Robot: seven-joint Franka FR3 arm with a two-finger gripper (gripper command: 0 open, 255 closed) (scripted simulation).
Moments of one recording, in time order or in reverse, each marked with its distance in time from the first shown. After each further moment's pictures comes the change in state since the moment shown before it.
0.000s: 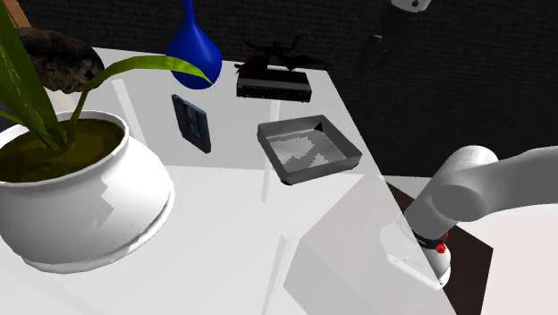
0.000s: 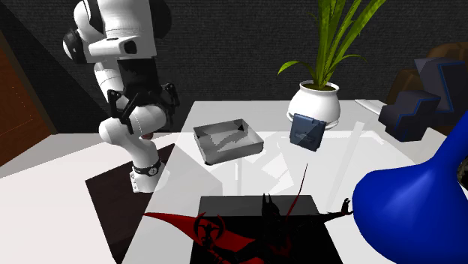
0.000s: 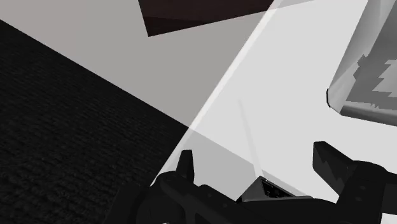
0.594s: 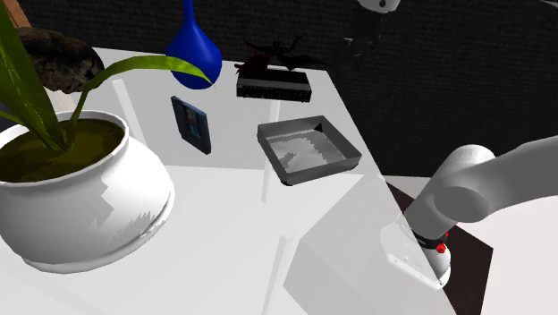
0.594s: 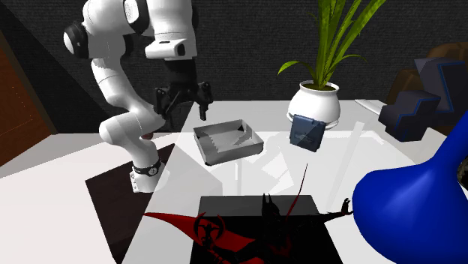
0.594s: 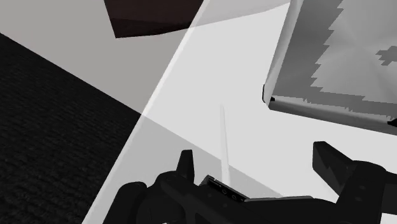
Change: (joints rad) arm 0.047 0.121 0.132 0.071 0.077 0.008 0.148
